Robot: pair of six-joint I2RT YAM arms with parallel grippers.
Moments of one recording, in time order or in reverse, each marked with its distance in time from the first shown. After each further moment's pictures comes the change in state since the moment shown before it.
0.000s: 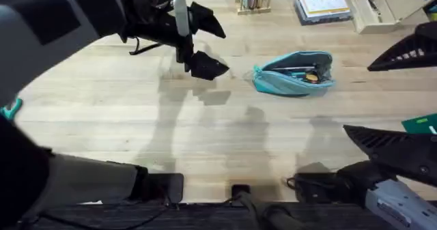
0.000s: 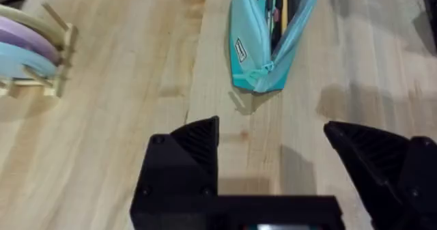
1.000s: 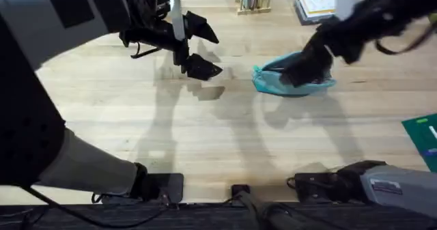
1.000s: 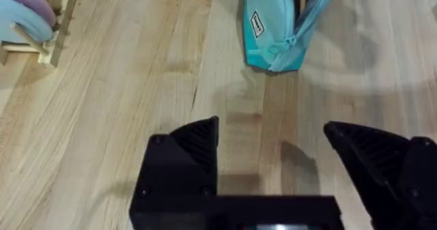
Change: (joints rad) left arm 0.059 0.117 0.000 0.020 0.015 0.048; right arm 0.002 0.551 0.000 0.191 -0.082 0.246
